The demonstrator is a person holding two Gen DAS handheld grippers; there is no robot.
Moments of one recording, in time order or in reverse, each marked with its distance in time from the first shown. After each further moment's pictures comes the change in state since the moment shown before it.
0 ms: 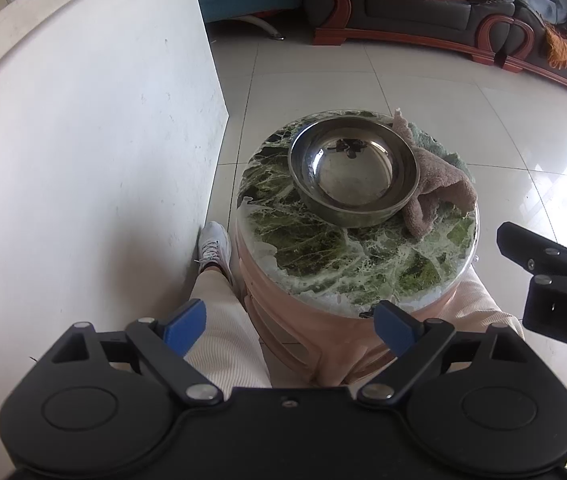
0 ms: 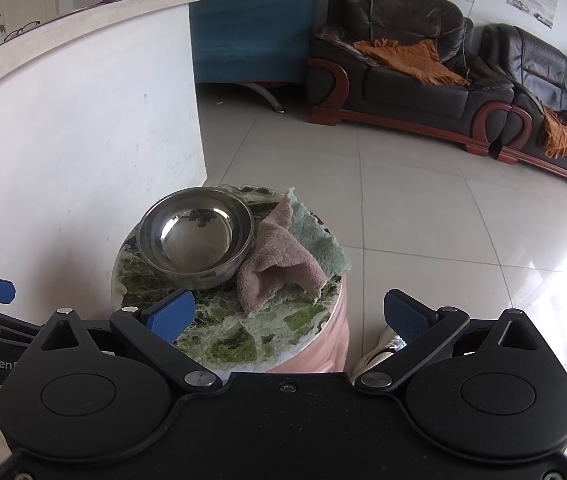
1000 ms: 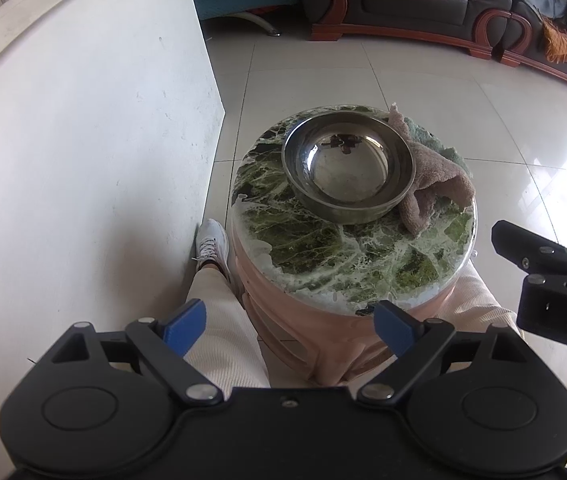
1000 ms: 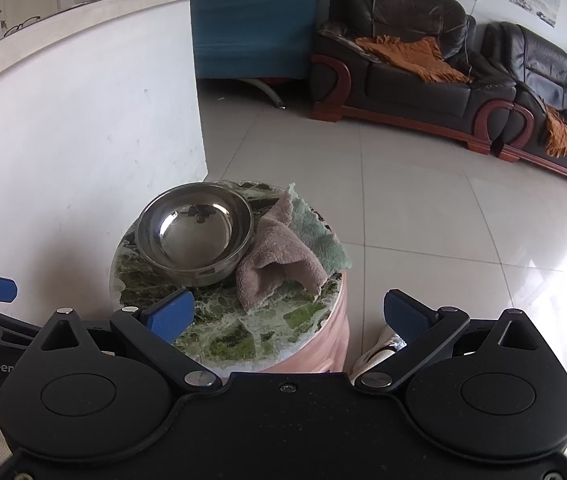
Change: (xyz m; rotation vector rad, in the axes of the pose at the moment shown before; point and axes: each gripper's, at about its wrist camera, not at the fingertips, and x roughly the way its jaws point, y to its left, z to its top) left arm 0.003 -0.004 0.000 0.013 0.011 -0.003; right arm 0.006 0.001 0.000 -0.006 0.014 0.002
